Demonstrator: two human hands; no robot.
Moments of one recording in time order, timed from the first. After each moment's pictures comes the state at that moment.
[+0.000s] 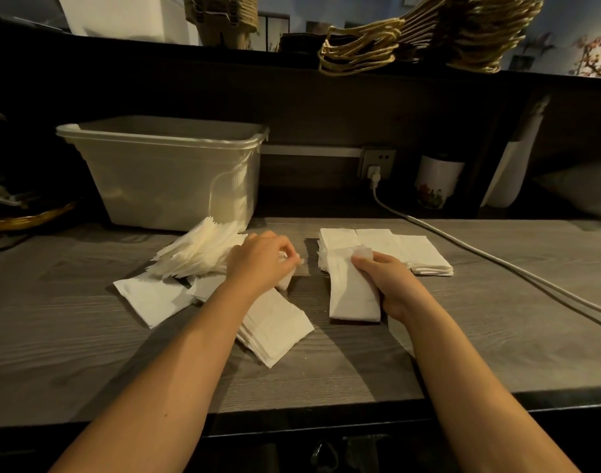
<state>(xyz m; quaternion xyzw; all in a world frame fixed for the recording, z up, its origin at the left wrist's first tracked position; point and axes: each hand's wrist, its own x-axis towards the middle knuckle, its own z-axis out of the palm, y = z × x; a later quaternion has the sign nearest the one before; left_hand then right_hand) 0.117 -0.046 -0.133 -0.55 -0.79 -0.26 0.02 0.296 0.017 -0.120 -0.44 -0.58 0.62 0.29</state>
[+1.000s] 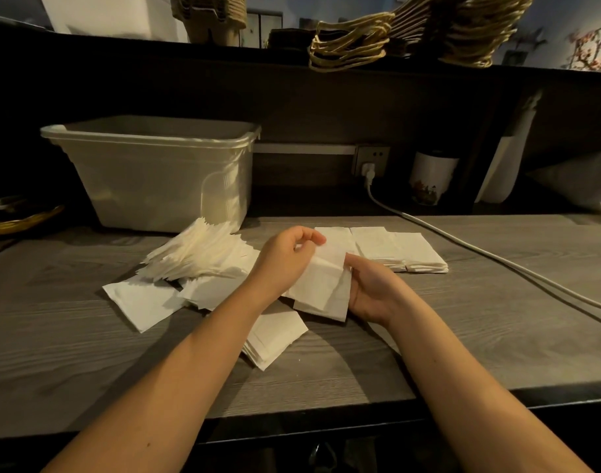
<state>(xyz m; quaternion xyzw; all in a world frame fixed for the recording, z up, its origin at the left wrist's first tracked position) 0.160 -0.053 -0.112 -0.53 -0.67 -0.48 -0.19 0.282 0.015 -0.126 -0.32 -0.41 0.82 0.25</state>
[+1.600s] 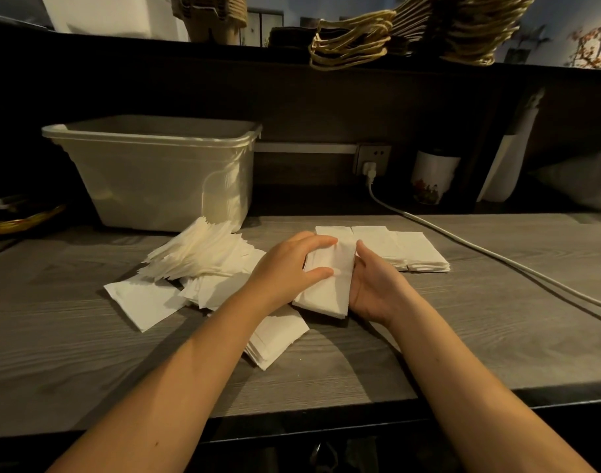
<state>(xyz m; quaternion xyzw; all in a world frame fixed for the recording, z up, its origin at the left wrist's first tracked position) 0.153 -0.049 -0.125 -0.65 -0.69 -0.33 -0.06 0.284 0.021 -0.130 -0.30 -0.36 0.85 0.26</state>
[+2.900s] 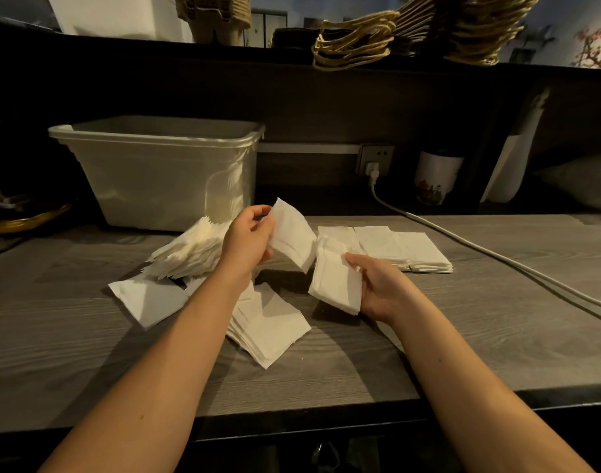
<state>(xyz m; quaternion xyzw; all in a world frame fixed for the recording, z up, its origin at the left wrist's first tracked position) 0.117 -0.045 -0.114 -0.35 -0.66 -0.63 -0.21 0.286 0.017 -0.124 -0.40 -0.40 0.78 0.27</state>
